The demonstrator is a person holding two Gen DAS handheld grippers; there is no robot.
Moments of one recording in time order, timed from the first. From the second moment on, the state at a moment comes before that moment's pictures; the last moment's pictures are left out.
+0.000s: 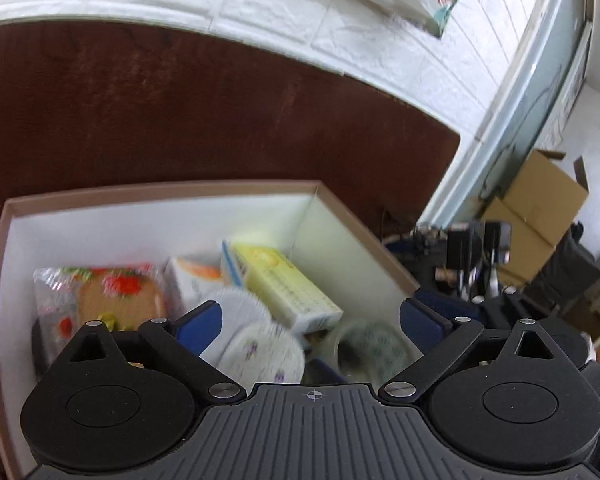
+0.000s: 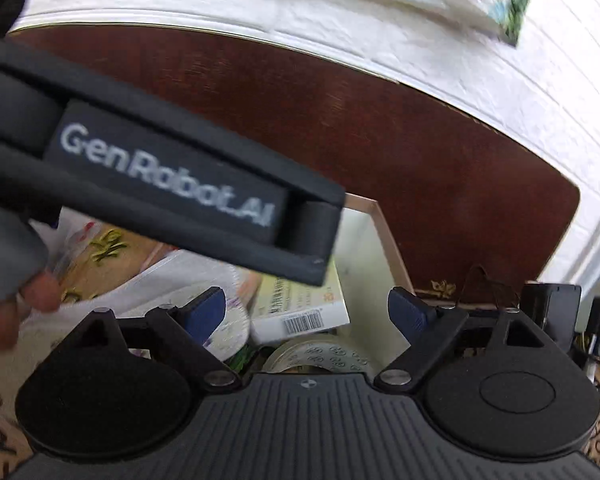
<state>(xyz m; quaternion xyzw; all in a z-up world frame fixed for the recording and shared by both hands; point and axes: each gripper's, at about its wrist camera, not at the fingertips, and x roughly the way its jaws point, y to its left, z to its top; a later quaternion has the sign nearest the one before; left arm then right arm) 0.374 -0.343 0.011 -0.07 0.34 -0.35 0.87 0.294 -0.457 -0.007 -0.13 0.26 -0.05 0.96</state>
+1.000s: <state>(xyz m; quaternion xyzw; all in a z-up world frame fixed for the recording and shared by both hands) 0.086 -0.082 -0.032 -0.19 0.30 -0.23 0.91 0.045 -0.248 -0.025 -0.09 0.20 0.14 0.97</state>
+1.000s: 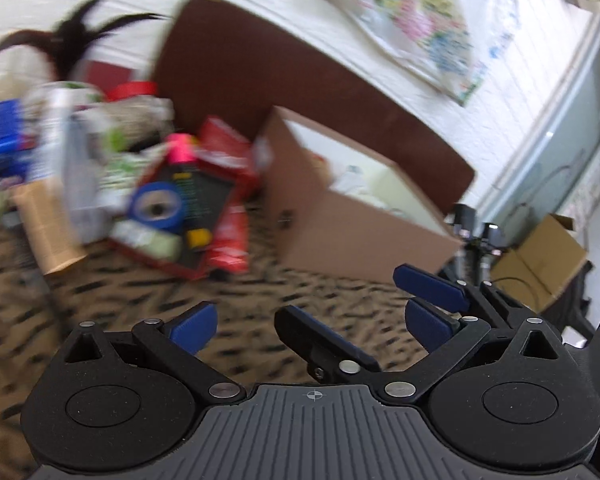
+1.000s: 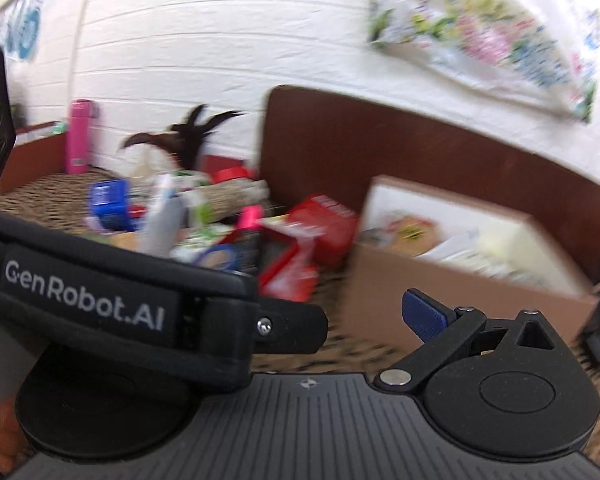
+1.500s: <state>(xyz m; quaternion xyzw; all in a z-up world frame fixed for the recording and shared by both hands) 0.120 0.025 -0.086 -0.27 0.35 -0.10 0.89 0.086 -0.163 -0.063 -0.08 0.28 0.18 0.94</state>
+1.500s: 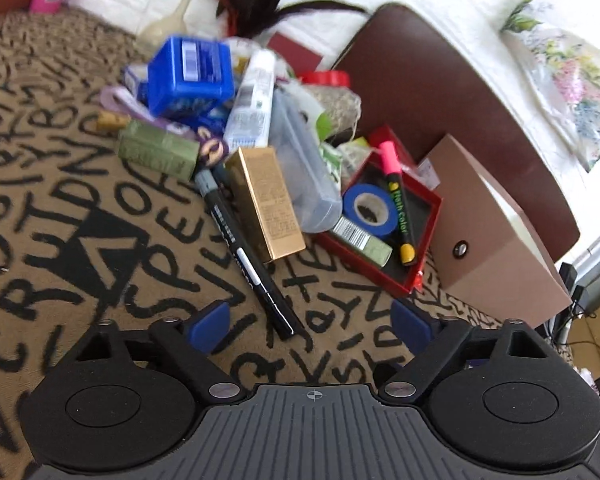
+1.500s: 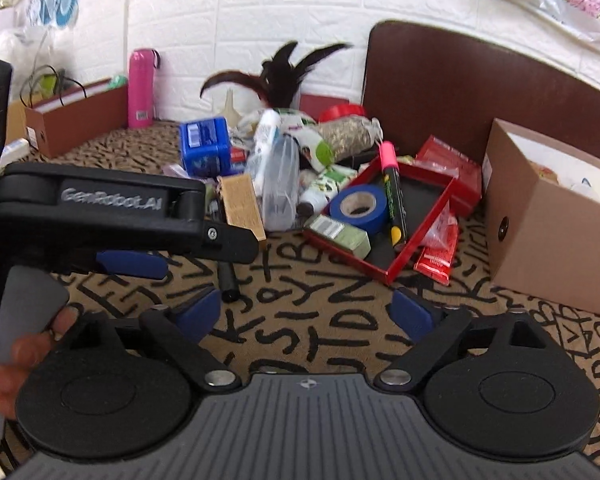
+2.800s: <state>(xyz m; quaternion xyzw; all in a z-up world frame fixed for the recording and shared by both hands) 0.126 0.075 -0.098 -0.22 0.37 -0.06 0.90 0.156 -0.091 -0.093 -0.08 0.32 0.25 0.91</state>
